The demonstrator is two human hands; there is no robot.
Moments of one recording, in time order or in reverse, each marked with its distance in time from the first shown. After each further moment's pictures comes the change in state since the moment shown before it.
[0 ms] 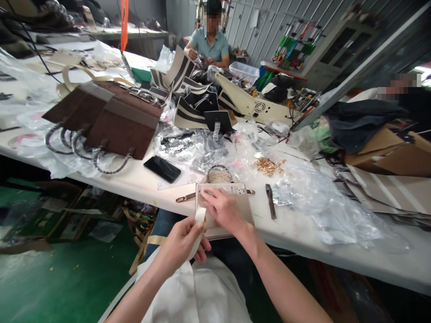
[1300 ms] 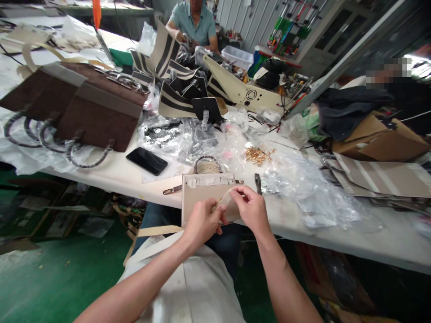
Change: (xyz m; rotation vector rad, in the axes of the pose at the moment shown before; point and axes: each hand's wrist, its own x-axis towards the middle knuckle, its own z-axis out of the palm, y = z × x) left_hand 0.062 0.001 0.088 0.251 -0.013 0.127; right_hand -0.070 0.022 -0.074 0.418 0.324 0.666
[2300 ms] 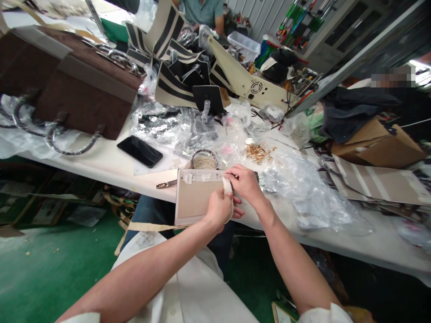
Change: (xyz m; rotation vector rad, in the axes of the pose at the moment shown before) left_hand 0.067 -0.008 0.072 -0.546 0.110 -0.257; right_hand 0.094 0.035 -0.005 -0.375 -0.243 -0.392
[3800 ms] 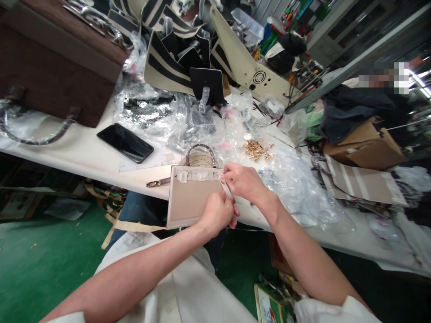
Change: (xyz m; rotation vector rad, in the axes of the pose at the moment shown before) left_hand -0.002 -0.001 -0.003 0.184 -0.132 0.027; right_hand 0.023 -0.031 -0.030 -0.599 -0.506 -0.044
